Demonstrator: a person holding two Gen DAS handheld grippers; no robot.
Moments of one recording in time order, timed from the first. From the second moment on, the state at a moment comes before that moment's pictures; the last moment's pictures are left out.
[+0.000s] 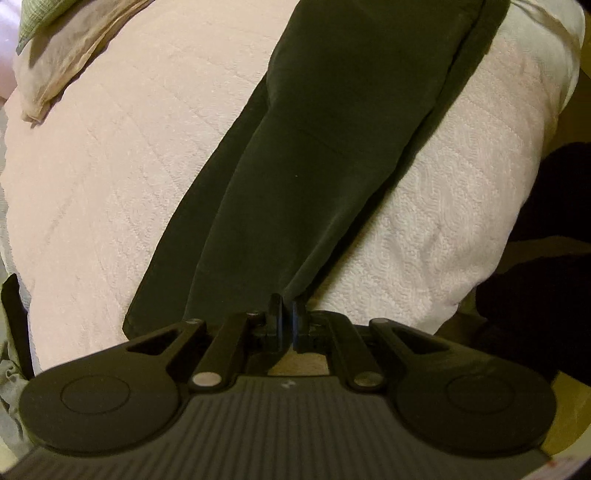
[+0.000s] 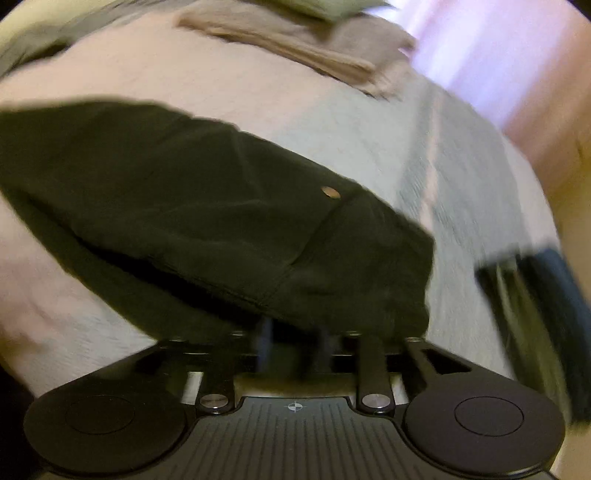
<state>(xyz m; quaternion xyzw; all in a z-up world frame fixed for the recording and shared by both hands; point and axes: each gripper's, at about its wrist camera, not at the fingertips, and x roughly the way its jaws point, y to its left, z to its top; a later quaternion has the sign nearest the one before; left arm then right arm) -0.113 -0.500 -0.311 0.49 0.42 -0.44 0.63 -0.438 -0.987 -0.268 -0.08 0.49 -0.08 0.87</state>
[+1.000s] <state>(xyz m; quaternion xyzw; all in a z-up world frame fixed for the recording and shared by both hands) -0.144 -0.490 -0.309 0.51 0.41 -0.38 0.65 -0.470 -1.127 -0.295 0.47 0.35 -0.28 0.76</state>
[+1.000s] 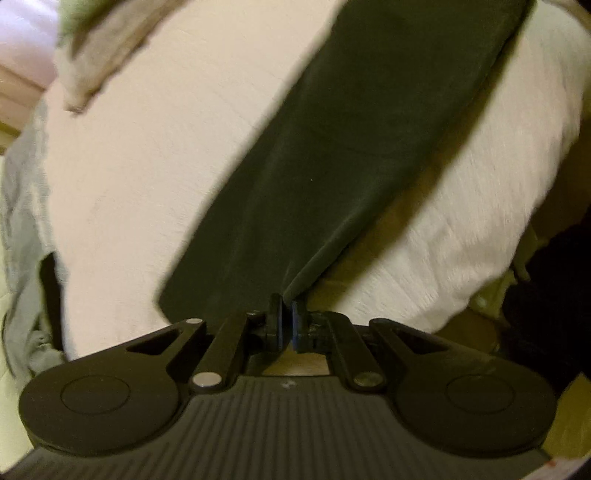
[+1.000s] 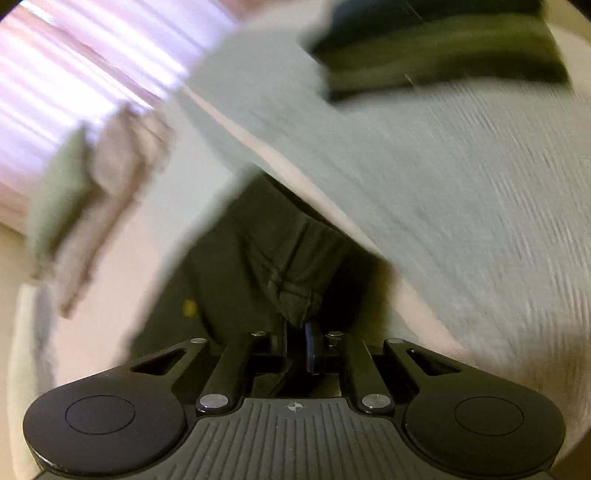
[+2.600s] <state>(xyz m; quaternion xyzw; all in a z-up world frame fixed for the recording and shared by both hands) 0.091 -0.410 -0.312 0.34 0.43 -0.51 0.66 -0.203 -0.795 -0.271 0.16 0.51 -0.16 0.83</state>
